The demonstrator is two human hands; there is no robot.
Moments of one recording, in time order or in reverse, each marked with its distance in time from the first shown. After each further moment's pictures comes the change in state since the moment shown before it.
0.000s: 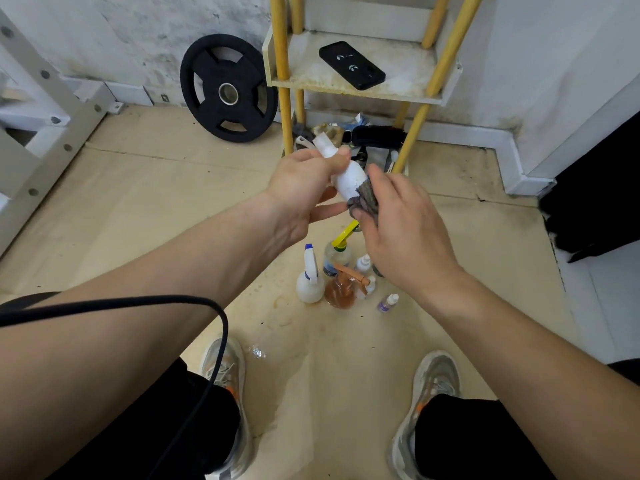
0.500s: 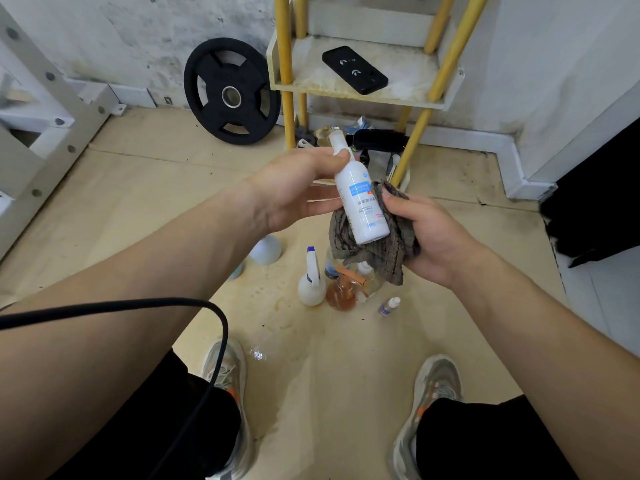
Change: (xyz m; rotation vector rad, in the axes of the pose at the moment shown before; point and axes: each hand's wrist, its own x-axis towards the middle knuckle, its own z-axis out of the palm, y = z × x) left_hand 0.008 0.013 -0.022 0.125 -0.243 -0.040; right_hand 0.016 0.021 -0.009 1.506 -0.376 0.538
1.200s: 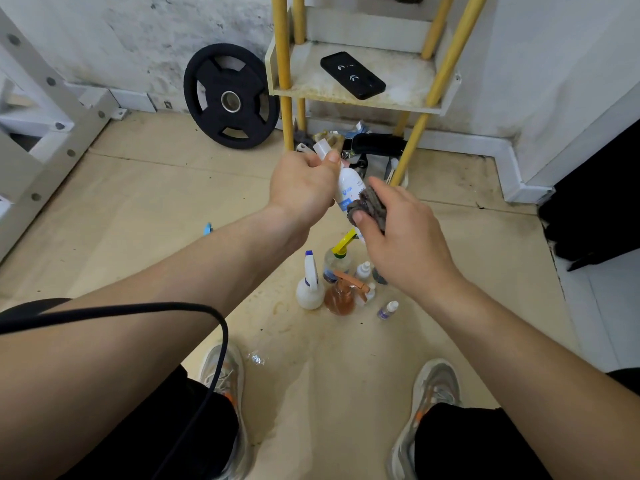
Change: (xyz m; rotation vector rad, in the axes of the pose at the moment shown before) left_hand 0.000 -0.011 0.026 0.166 0.412 0.217; right_hand -0.009 0.011 0.019 -1.292 0.342 -0.507
